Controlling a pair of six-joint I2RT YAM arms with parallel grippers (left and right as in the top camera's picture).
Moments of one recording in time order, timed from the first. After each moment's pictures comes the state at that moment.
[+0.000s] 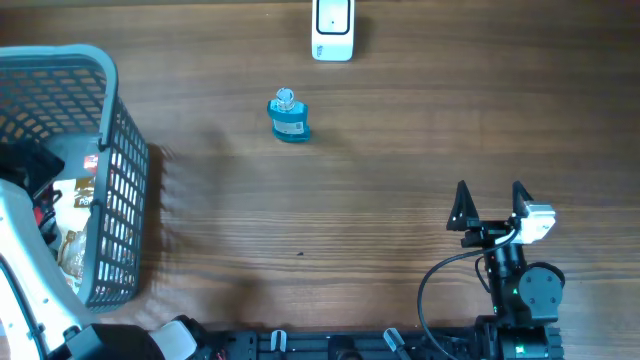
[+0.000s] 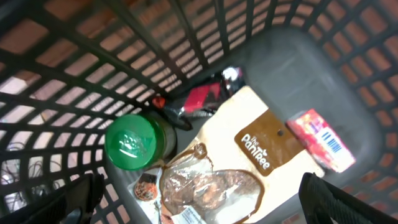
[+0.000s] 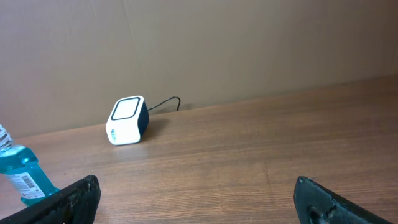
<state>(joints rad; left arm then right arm) 0.62 1.44 1.45 -1.12 -0.33 -0.26 0.01 0.01 0.01 0.00 -0.04 0.20</state>
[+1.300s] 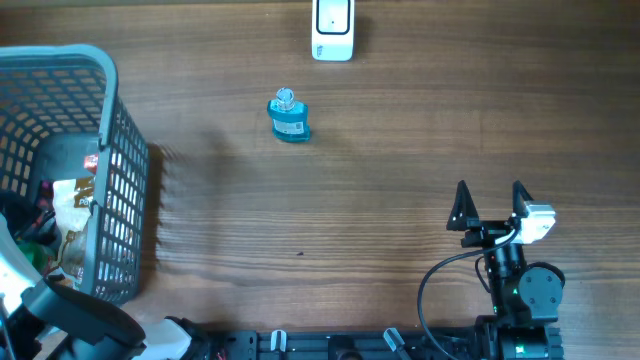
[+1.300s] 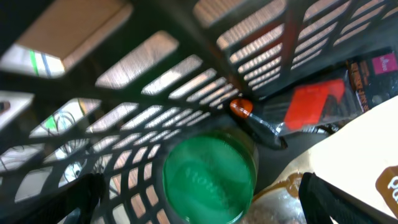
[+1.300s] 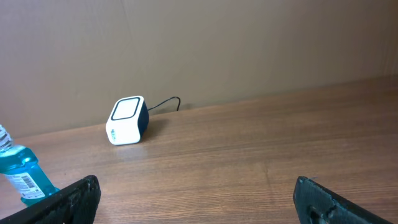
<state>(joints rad) 0.87 1.57 1.28 -0.91 -0.39 -0.06 0.01 0.01 0.01 0.00 -0.04 0.20</state>
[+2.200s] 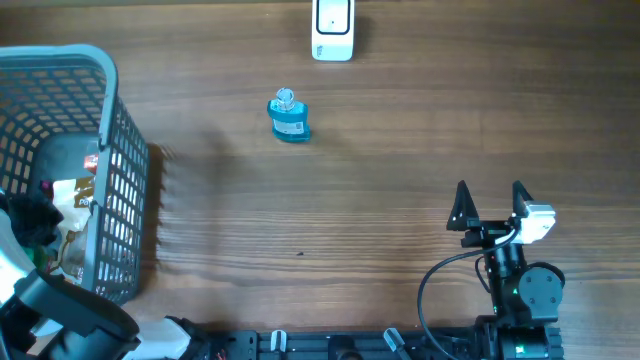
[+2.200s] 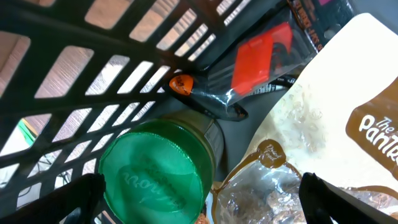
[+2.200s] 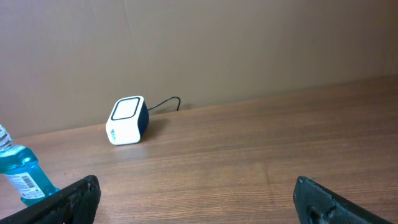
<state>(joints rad) 0.87 1.60 1.24 -0.92 -0.23 0.14 0.01 0.01 0.01 0.00 -0.04 0.20</state>
